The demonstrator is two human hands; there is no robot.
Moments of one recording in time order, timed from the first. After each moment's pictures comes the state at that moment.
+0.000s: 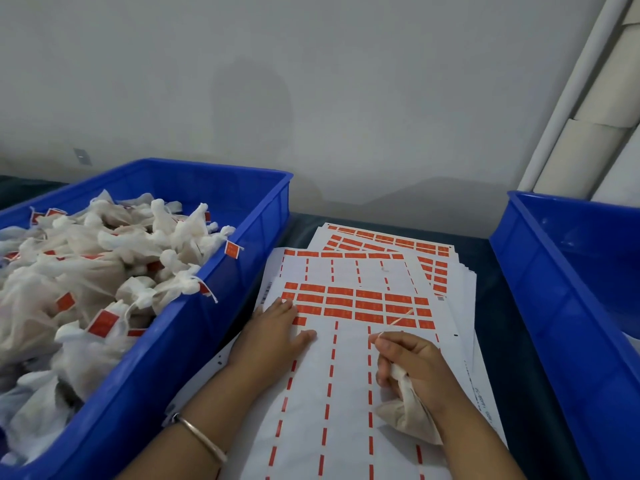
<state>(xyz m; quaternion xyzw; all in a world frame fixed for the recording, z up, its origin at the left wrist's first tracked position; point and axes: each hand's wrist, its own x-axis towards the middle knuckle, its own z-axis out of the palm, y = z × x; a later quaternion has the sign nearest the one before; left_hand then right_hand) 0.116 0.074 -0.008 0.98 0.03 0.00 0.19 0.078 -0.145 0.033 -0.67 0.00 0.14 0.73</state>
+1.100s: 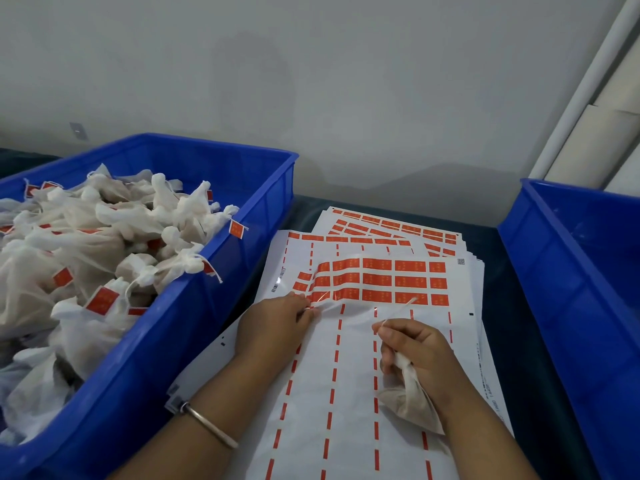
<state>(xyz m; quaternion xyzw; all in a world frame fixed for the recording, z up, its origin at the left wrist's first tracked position) 0.107 0.067 -0.007 0.97 0.06 0.09 0.21 0.076 -0.140 0.031 -0.69 -0.01 0.13 0.71</state>
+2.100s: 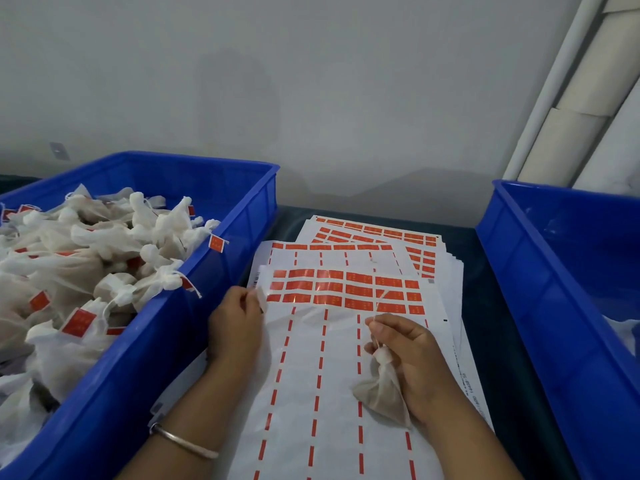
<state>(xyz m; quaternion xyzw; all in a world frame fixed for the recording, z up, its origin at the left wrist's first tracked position) 0.114 0.072 0.003 0.84 0.25 0.22 0.43 0.072 -0.141 0.031 -0.63 0.03 0.07 0.77</state>
